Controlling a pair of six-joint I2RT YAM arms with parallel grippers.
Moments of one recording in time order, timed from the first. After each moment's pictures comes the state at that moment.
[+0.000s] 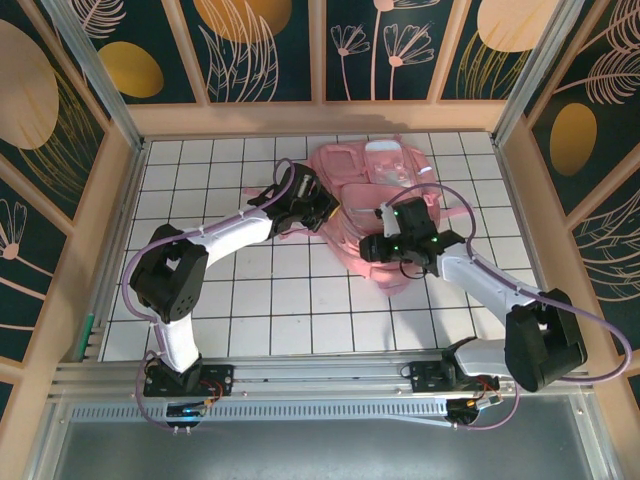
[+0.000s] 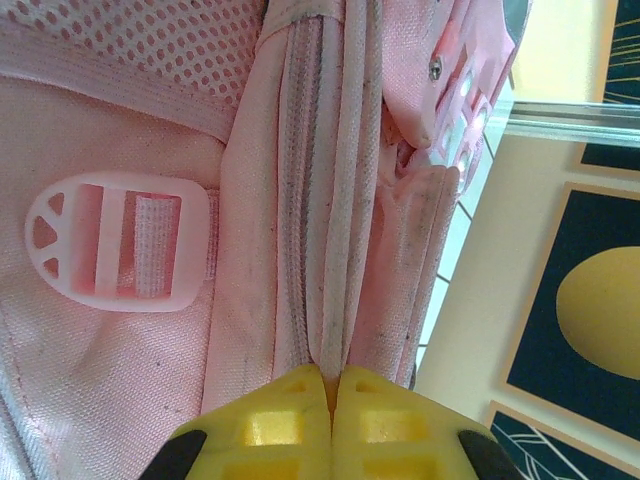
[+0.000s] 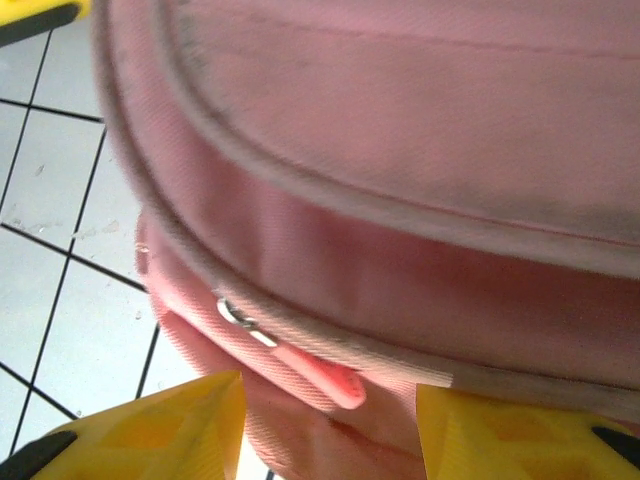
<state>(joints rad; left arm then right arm) -0.65 1.86 1.30 -0.09 0.24 -1.42 0.49 1.30 0.79 -0.37 -0.28 0.28</state>
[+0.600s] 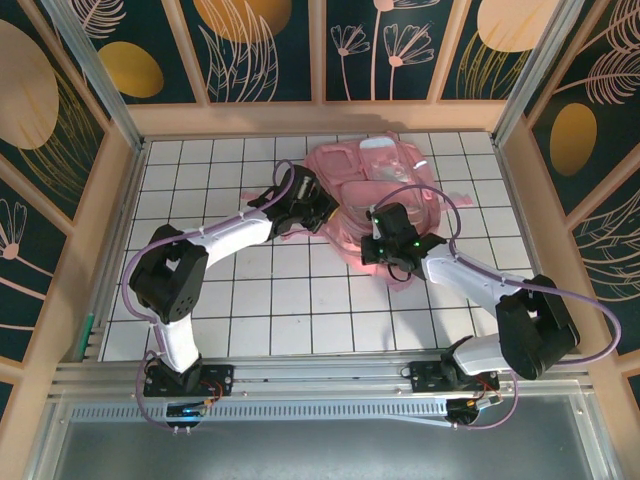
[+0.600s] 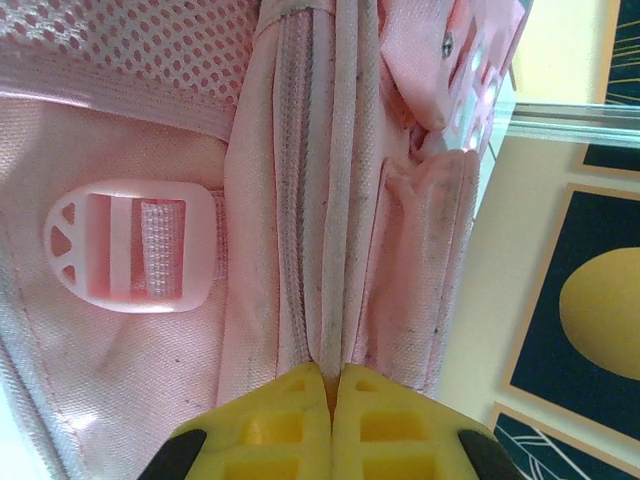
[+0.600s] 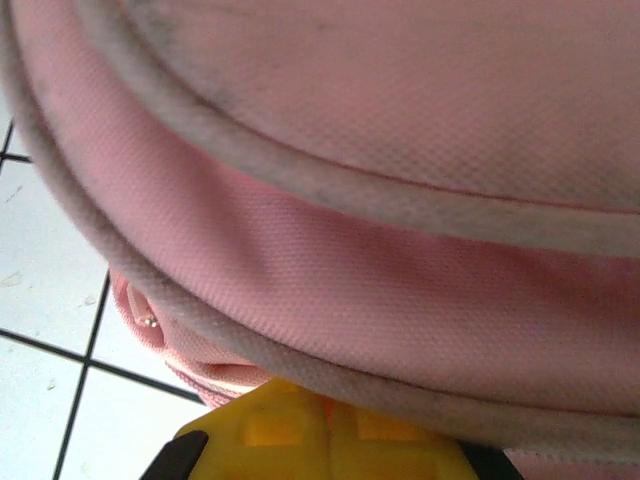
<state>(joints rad) -0.65 1.85 1.27 -0.07 0.23 -1.42 0.59 1.37 0.79 -0.31 0.01 0.37</state>
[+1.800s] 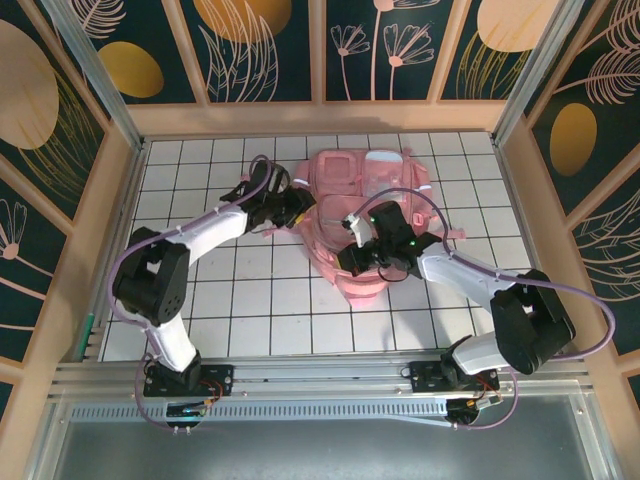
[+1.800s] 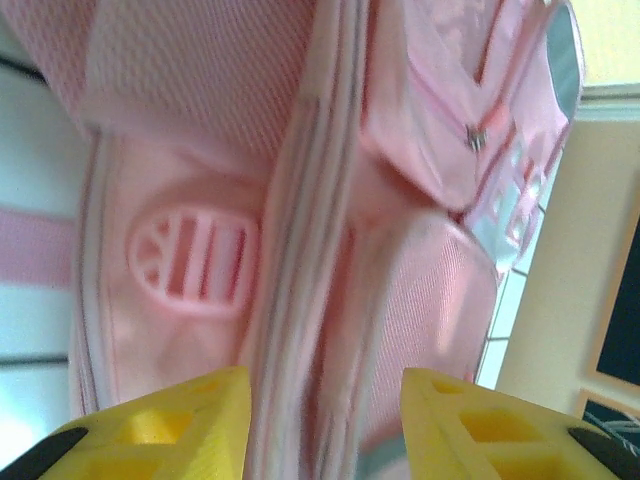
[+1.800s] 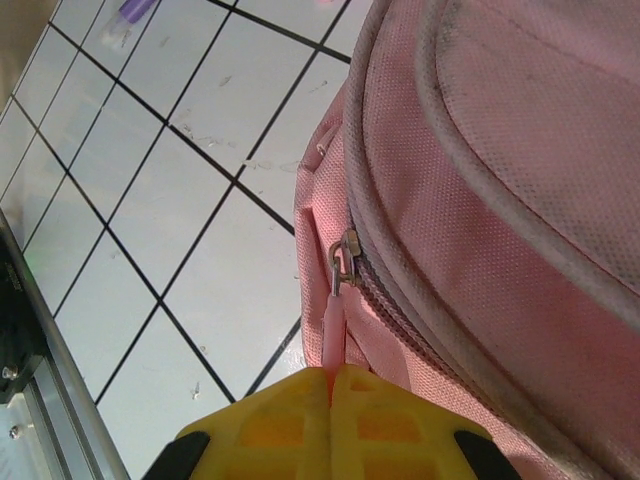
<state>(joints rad) -0.51 1.76 1.19 -0.20 0.33 -1.15 0.61 1.40 0.80 -0.25 -0.51 0.19</state>
